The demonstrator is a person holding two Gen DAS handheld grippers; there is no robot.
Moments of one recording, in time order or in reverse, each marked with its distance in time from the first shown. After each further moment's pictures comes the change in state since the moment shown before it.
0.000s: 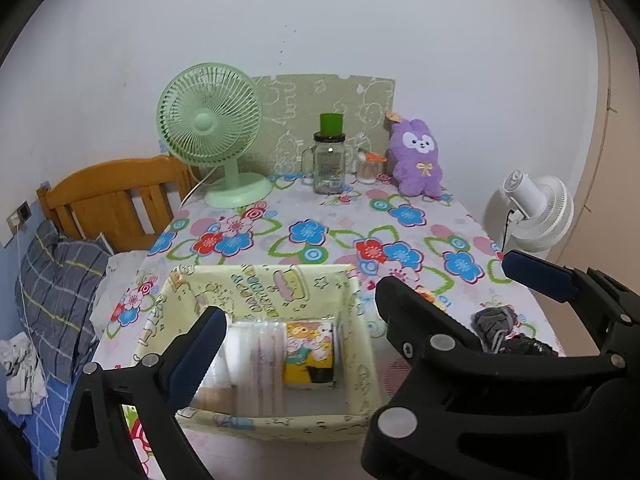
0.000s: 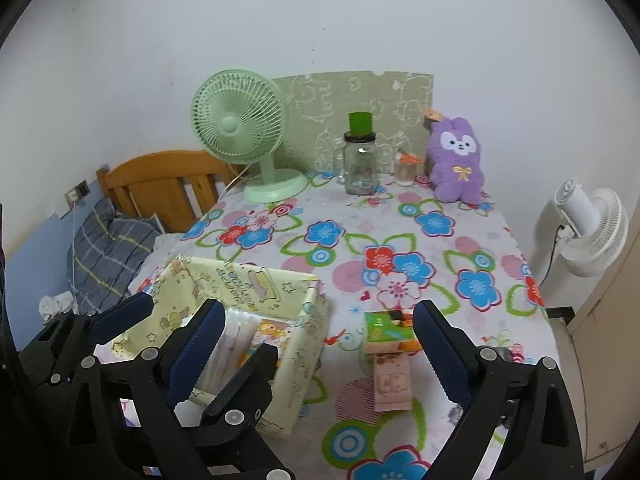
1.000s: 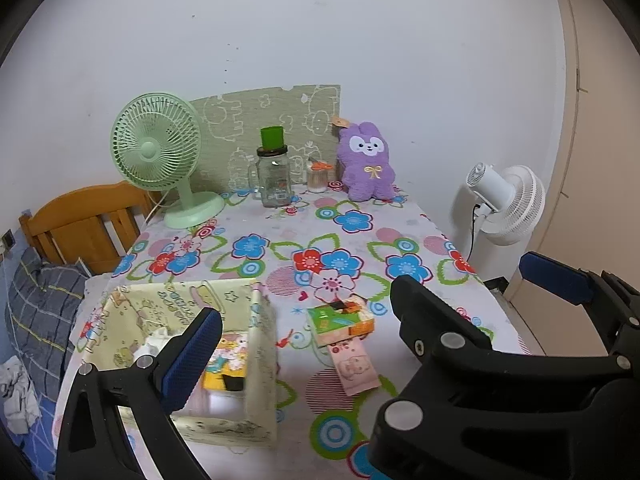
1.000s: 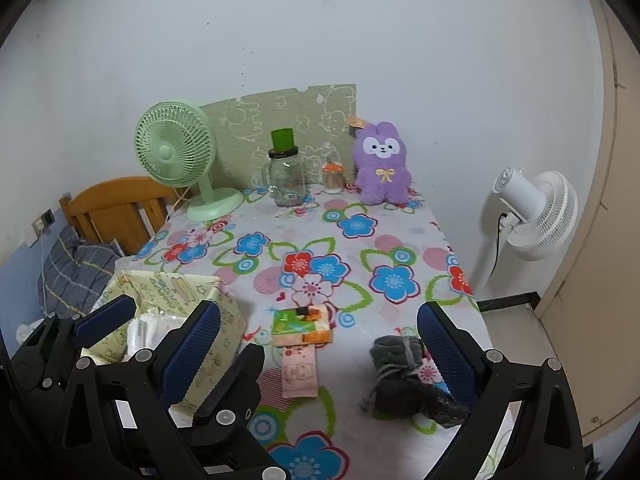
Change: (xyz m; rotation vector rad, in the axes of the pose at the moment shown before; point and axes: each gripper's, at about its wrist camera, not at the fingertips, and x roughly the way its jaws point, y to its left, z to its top) left arm -0.002 -0.085 0.000 0.072 -0.029 -0.053; right arm -0.041 -0.079 -0.017 0.081 -0.053 -0.136
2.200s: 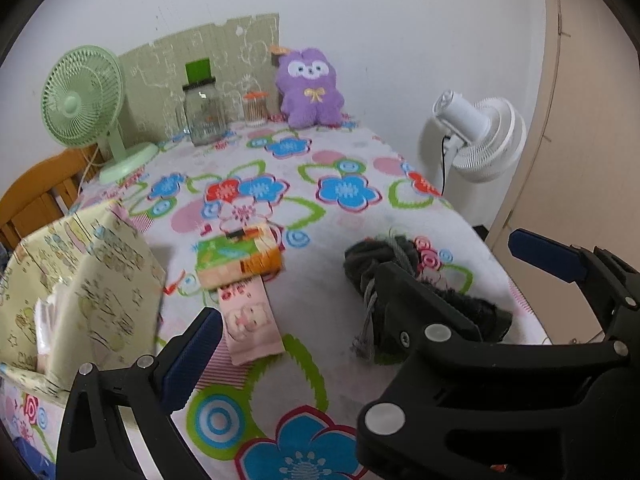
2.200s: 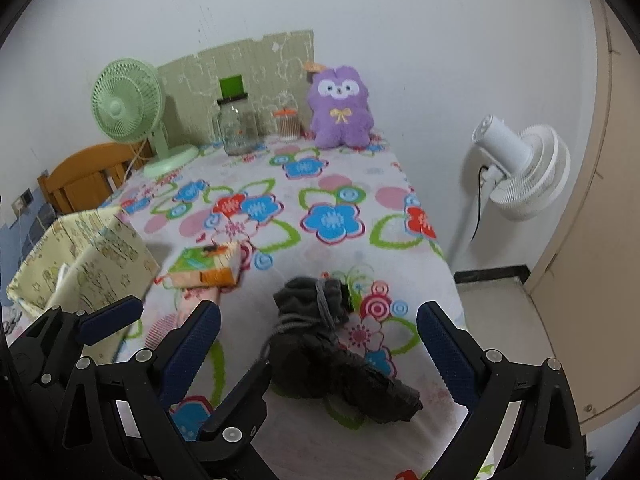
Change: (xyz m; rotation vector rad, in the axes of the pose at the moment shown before) left arm 0.083 -0.080 -0.056 0.063 0.181 -0.084; right arm 0.059 -0.087 -0.063 0.010 0.111 -0.034
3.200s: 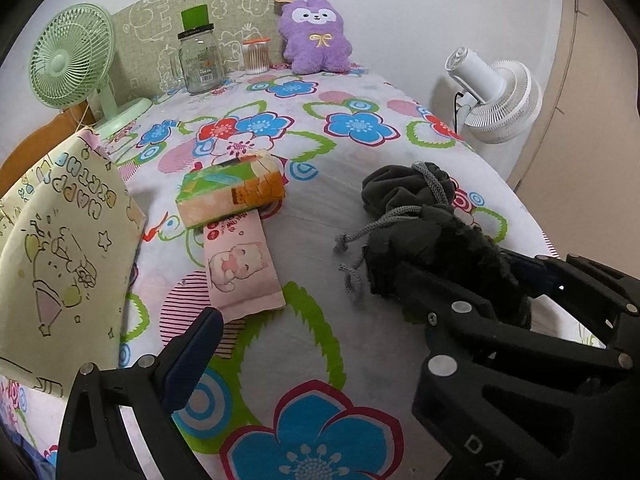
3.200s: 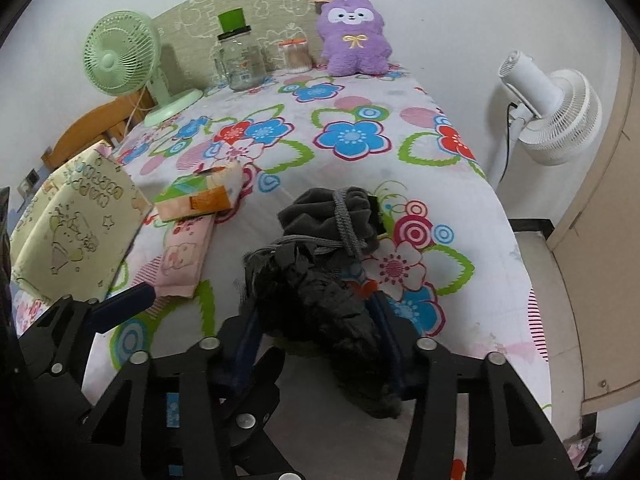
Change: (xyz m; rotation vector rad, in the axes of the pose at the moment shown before) left arm 0.035 0.010 -0.024 -0.011 0.128 0.005; right arm 0.045 0.003 -0.031 0.019 0.190 0.081
